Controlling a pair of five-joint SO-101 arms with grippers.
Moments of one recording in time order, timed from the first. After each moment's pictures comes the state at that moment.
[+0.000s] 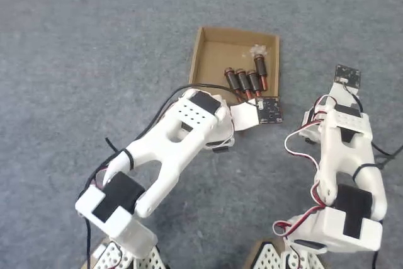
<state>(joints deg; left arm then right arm) 28.3 7.6 20.5 63.3 -43.5 13.4 -1.6 37.8 46.4 -2.9</state>
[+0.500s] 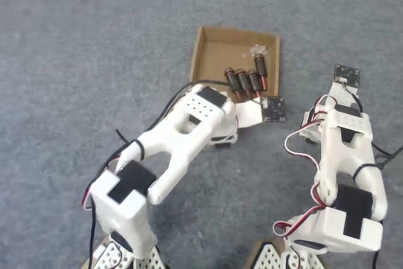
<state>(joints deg) 28.3 16.6 12.8 63.5 -46.7 13.4 -1.6 37.8 46.4 -1.4</state>
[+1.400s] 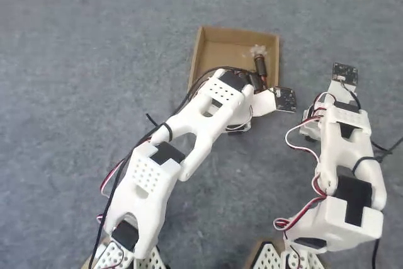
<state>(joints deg) 29.2 41.5 -18.6 78.2 -44.1 13.4 2.8 34.8 45.5 -0.9</state>
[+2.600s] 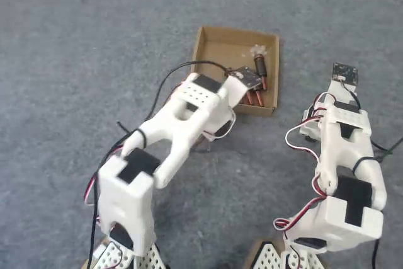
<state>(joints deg) 23.7 24.2 4.7 74.8 -11.4 13.4 2.8 34.8 45.5 -0.9</state>
